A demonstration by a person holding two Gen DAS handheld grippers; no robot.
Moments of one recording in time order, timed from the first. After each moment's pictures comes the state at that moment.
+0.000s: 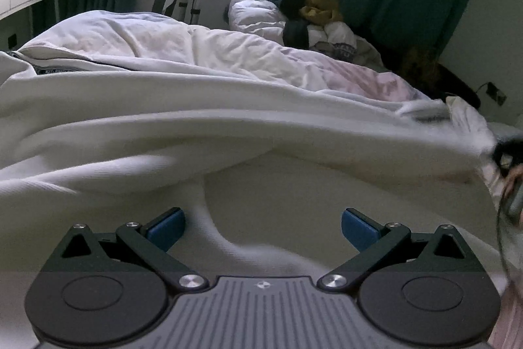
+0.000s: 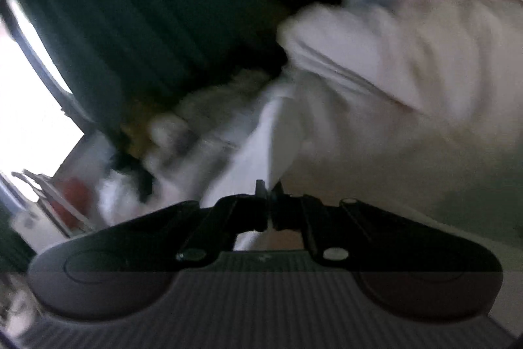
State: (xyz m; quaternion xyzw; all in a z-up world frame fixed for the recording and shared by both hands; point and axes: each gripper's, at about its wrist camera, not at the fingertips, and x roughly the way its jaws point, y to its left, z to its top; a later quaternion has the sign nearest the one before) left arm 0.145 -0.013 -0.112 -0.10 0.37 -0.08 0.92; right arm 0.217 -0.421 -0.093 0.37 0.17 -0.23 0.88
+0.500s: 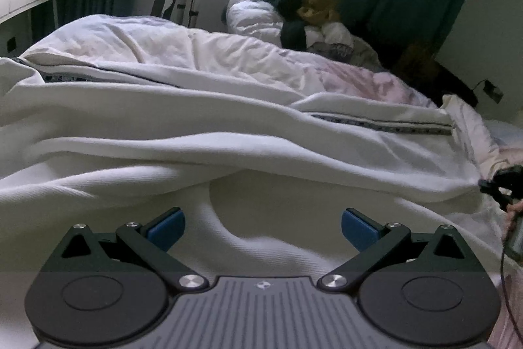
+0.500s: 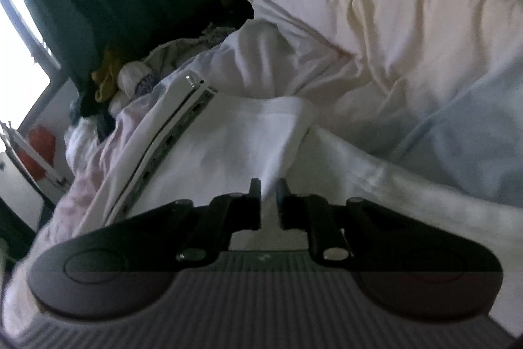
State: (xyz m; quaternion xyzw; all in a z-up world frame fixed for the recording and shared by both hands) left arm 0.132 -0.005 -0.099 -0.10 0.36 -0.09 0.92; right arm 0.167 -0.391 -0.097 0.32 0.25 -0.24 0.88
